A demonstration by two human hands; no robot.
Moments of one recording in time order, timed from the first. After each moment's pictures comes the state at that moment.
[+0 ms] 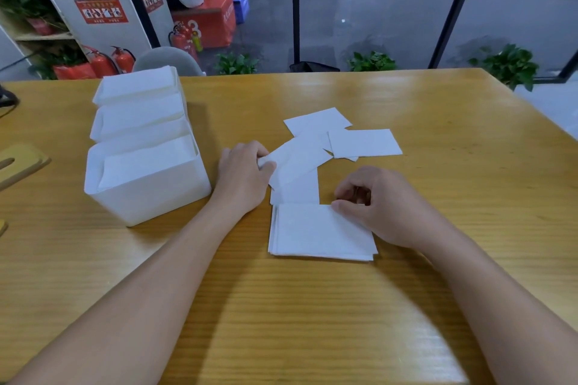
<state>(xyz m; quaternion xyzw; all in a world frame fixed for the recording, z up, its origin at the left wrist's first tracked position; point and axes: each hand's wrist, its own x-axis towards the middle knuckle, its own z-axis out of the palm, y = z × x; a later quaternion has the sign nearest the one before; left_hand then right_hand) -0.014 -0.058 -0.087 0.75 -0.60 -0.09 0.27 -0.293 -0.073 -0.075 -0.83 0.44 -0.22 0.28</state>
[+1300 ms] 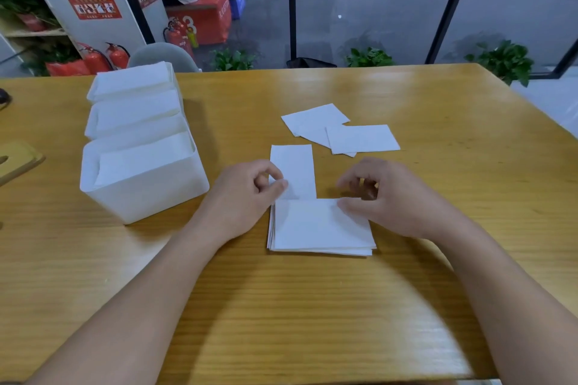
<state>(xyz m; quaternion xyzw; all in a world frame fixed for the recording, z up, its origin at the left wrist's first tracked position) -0.018 -0.008 -0.081 0.65 -0.64 -0.21 0.34 -0.306 -0.077 -0.066 -0.83 0.42 -0.20 0.31</state>
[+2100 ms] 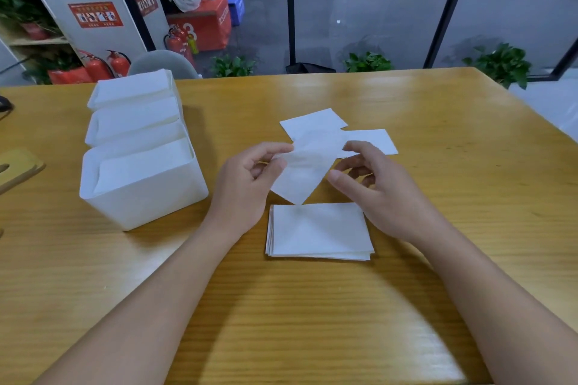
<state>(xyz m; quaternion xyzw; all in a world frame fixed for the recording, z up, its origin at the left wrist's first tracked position) -0.035 -0.022 -0.077 0.57 -0.59 -0.24 0.52 -0.286 -0.067 -0.064 -0.74 0.44 -0.33 0.38</state>
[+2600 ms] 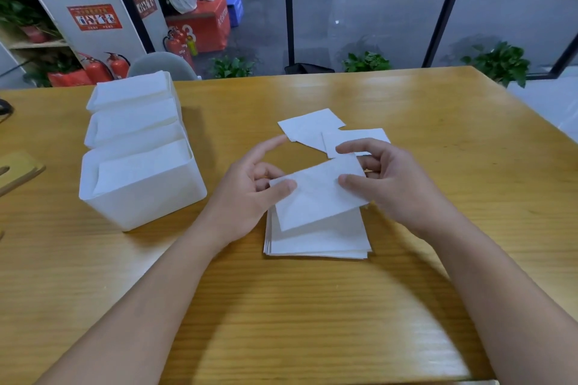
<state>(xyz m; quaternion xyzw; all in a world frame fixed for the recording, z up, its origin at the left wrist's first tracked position) -0.035 -0.004 -0.065 0.53 -0.58 -0.40 0.47 -0.300 -0.072 -0.052 -0.66 0.40 -0.35 0.53</state>
